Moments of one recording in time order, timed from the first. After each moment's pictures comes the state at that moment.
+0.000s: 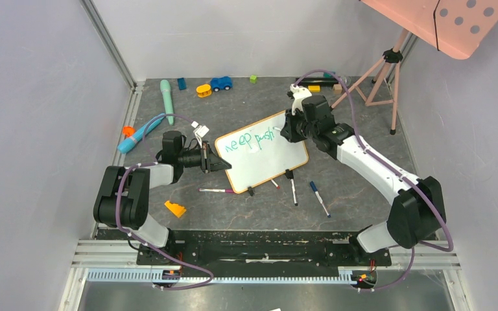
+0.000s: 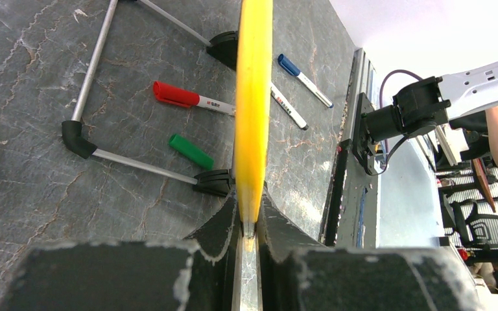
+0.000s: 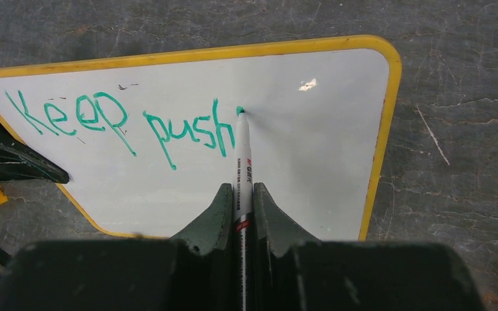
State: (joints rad) left arm -0.11 1.57 0.58 0.46 1.16 -0.28; right arm 0.50 1.47 1.17 -0.30 -0.09 0.18
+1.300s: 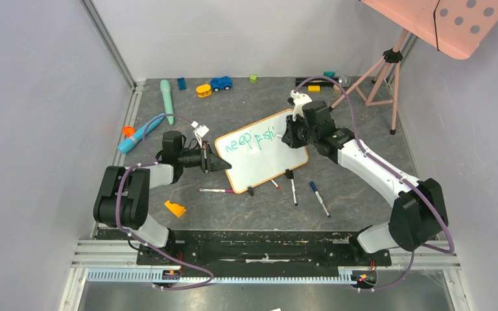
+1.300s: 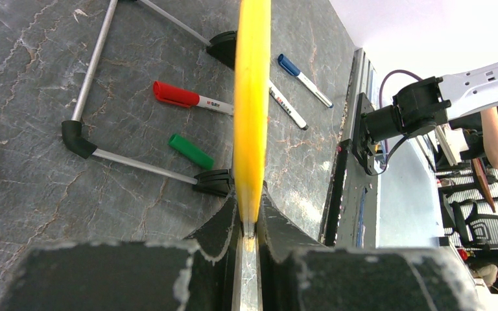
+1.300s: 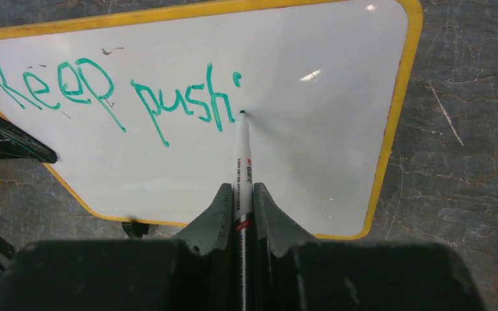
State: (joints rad) left arm -0.11 1.57 0.58 0.46 1.16 -0.28; right arm 0.50 1.44 1.11 -0.30 -0.10 0.18
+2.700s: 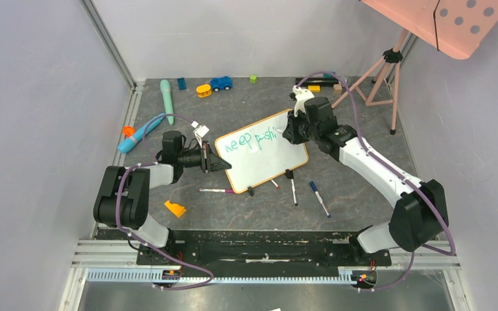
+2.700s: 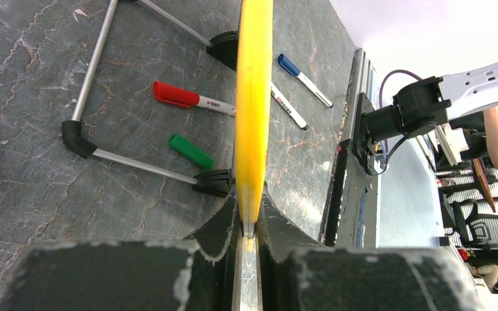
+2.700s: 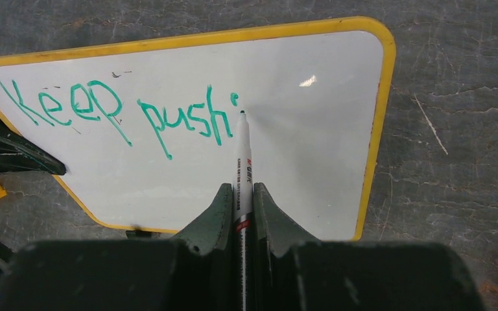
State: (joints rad) left arm -0.11 1.57 0.58 0.46 1.16 -0.28; right arm 0.49 1.43 1.14 -0.32 -0.10 0.18
